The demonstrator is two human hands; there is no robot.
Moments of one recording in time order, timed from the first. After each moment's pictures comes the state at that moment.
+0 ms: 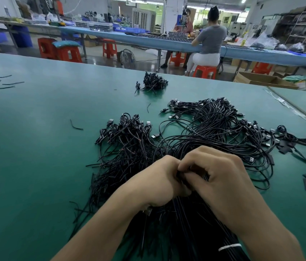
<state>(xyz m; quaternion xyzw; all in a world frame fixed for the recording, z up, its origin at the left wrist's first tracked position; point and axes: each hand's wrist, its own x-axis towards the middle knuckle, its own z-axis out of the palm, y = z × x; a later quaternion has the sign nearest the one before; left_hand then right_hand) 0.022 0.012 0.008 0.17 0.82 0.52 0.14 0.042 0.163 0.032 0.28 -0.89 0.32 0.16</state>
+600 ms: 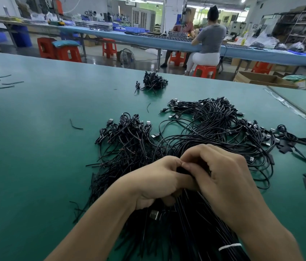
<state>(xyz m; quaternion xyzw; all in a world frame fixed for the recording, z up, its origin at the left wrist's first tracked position) 0.027 0.011 0.018 0.10 0.74 0.62 0.25 0.038 0.165 0.025 0.27 -0.89 0.31 0.21</state>
